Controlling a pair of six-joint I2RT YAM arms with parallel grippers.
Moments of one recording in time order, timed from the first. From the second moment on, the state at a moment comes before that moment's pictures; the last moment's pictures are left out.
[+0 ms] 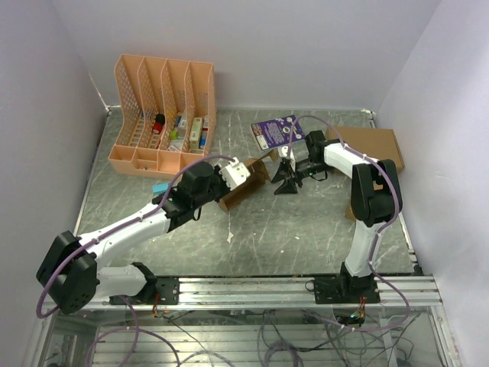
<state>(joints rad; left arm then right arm) -0.75 1.21 0.76 0.08 -0.02 0.45 0.20 1.97 1.35 -0.86 -1.13 -1.41</state>
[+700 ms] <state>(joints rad) -0.75 1.20 0.76 0.07 -0.02 0.45 0.20 1.77 0.95 0.06 -0.92 -0.98</state>
